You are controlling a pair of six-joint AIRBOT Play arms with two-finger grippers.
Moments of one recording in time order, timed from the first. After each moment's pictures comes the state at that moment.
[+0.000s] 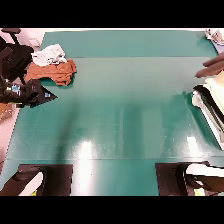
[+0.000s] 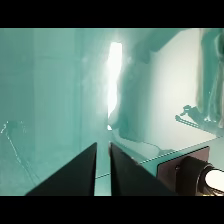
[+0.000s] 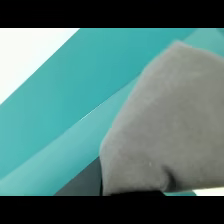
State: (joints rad) left arm 0.05 -0.82 1.16 0.93 -1.43 -1.74; right arm -0.72 -1.41 2.05 -0.98 1.36 1.75
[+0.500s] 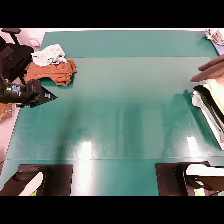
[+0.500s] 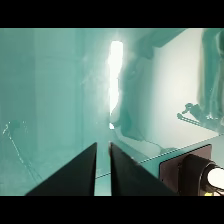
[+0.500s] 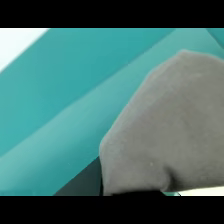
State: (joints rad) left arm 0.05 -0.82 1.16 0.93 -1.43 -1.73; right arm -0.68 -1.43 2.05 -1.09 1.38 1.75
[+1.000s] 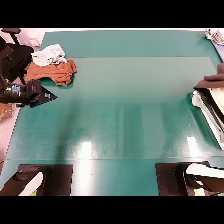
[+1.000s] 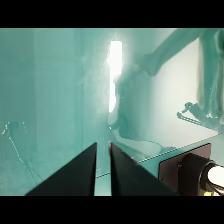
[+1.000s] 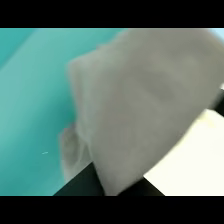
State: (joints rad) left arm 0.05 -0.82 1.16 0.92 -1.43 -1.72; right arm -0.79 -1.37 2.05 -1.39 1.59 1.83
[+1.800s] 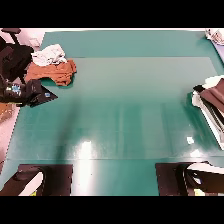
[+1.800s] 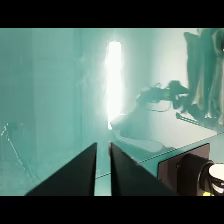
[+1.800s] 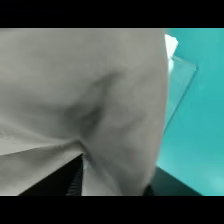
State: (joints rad) left arm 0.05 -0.82 1.16 0.92 -1.42 -1.72; right arm -1.10 -1.39 1.62 -1.58 1.66 1.77
